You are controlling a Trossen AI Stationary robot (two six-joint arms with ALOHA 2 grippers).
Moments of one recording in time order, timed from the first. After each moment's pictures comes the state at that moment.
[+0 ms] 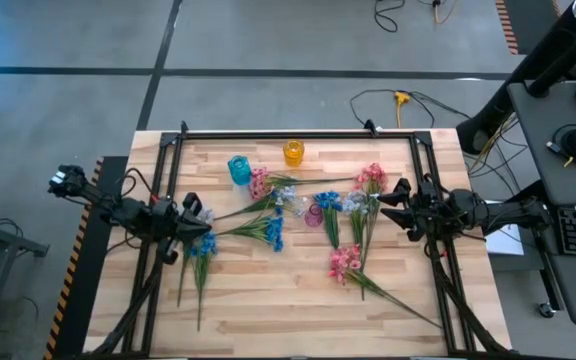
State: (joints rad) left arm -0.48 0.26 0.04 0.55 -0.32 -0.22; right arm 0.06 0.03 0.01 0.24 0.11 0.39
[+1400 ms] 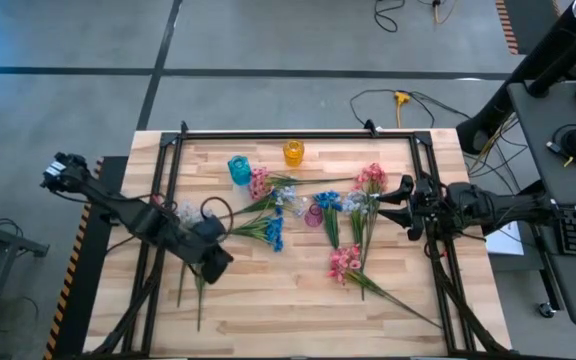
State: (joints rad) left arm -0.51 1.11 0.90 -0.64 -0.22 -1.17; right arm 0.06 0.20 0.26 -0.13 0.10 0.37
